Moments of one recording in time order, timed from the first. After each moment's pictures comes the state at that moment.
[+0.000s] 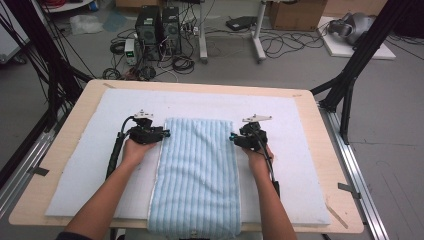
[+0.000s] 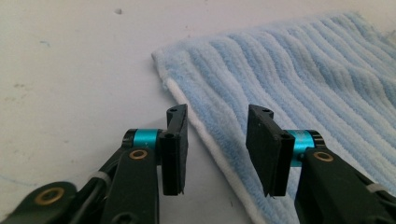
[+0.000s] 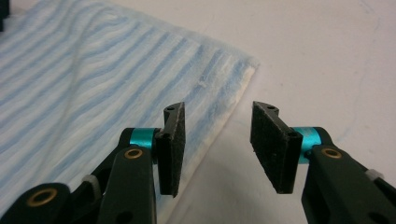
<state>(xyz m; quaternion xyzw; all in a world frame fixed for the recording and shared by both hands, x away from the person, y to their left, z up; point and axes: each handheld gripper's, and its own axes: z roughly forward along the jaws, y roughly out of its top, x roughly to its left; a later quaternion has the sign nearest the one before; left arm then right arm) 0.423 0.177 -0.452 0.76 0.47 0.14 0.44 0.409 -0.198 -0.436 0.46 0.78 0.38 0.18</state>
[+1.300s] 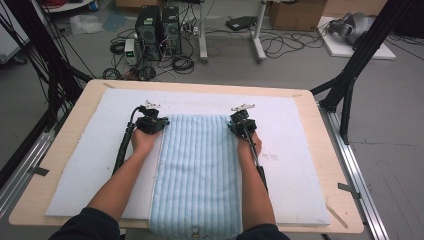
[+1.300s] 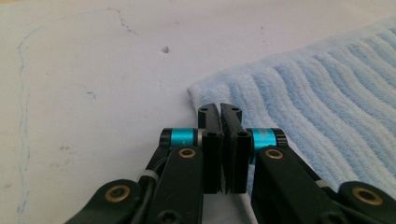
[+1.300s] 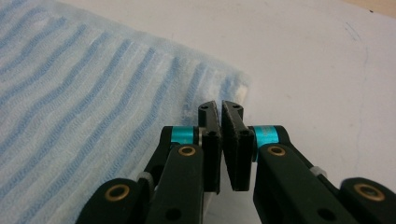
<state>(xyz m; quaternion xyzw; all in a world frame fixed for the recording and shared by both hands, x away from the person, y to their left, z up) 0.459 0.163 -0.451 0.74 0.49 0.21 0.40 0.458 -0.168 -0.445 0.48 0.78 0.32 0.24</state>
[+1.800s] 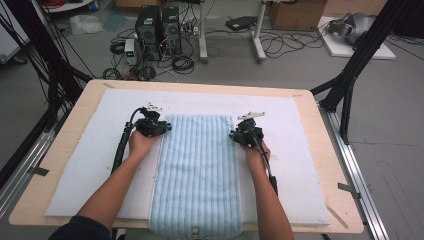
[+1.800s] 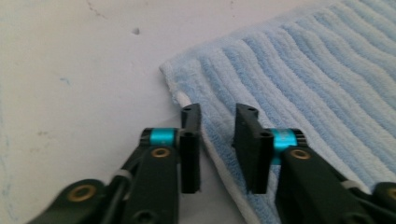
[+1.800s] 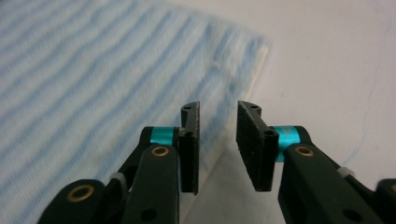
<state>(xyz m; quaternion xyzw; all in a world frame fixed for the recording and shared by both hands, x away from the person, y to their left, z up) 0.450 0.158 -0.446 0.78 0.46 0.19 0.38 0.423 -0.189 -0.442 0.46 0.80 0.34 0.19</state>
